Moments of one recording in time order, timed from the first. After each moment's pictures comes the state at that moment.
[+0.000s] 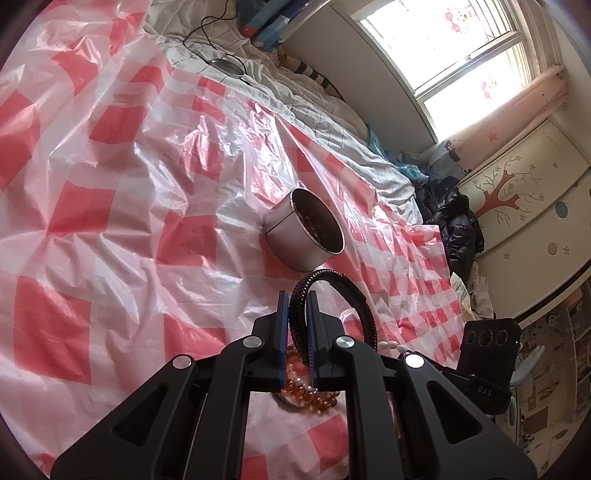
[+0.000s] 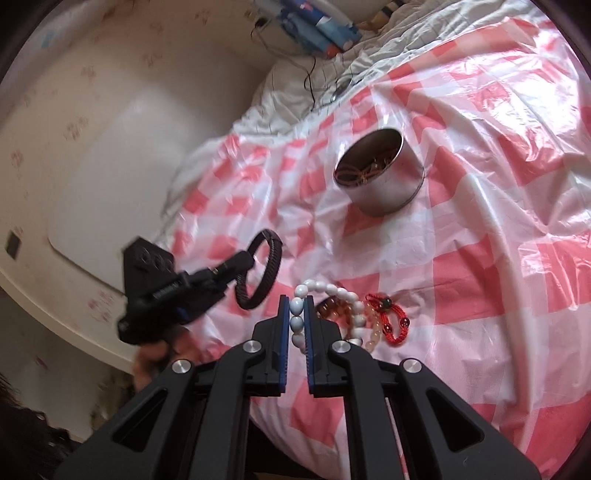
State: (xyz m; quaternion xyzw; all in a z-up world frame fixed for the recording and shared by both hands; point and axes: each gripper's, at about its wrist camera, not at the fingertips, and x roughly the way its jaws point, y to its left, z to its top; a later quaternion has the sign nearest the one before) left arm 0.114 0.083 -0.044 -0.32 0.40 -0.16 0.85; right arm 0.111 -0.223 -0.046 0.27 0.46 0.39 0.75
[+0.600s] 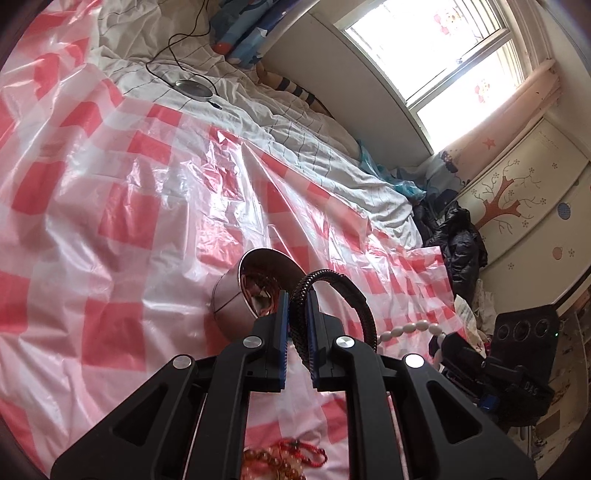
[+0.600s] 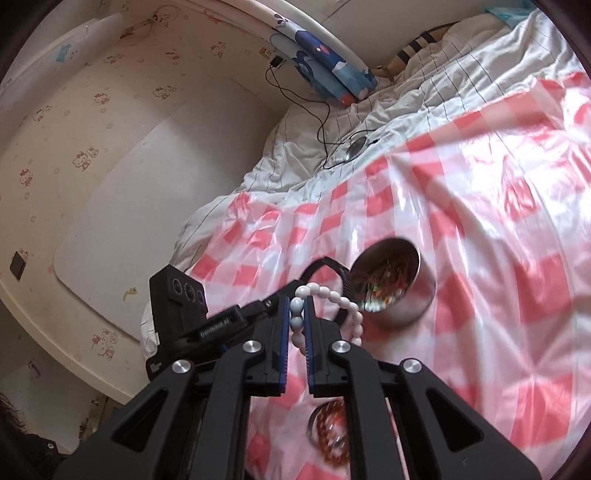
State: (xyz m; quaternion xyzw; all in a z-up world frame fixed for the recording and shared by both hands) left arm 0.205 0.037 -0.030 -0.31 0.36 -0.15 0.87; right arm 0.189 -0.223 0.006 0.27 0.40 0.39 0.79
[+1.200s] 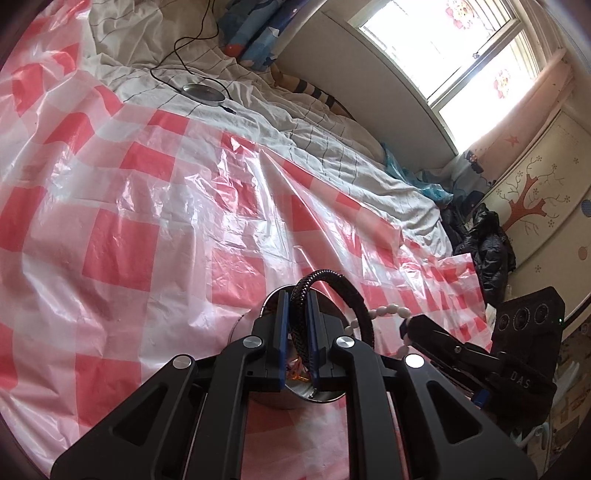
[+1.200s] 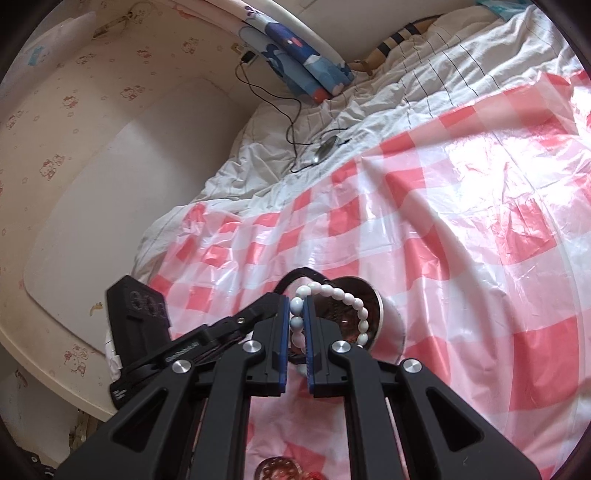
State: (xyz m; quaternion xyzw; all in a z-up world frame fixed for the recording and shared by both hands) left arm 0.255 0.031 -0.047 -0.28 0.36 -0.11 0.88; right arm 0.265 -0.207 -0.039 0.26 0.42 0.35 0.80
